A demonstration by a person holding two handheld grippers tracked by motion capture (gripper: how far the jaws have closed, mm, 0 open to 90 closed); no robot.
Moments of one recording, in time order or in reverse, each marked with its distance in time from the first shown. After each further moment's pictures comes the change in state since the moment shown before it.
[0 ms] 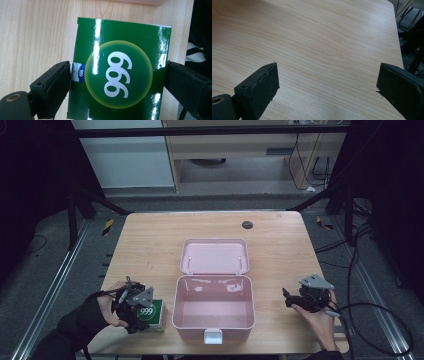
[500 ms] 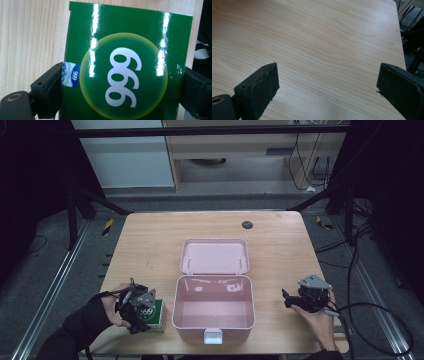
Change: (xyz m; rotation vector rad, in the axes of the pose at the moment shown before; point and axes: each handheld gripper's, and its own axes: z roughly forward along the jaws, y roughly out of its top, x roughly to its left) left arm 0.005 -0.002 0.018 0.030 -0.036 -0.007; right arm 0.002 -0.001 0.002 0.019 0.002 -0.008
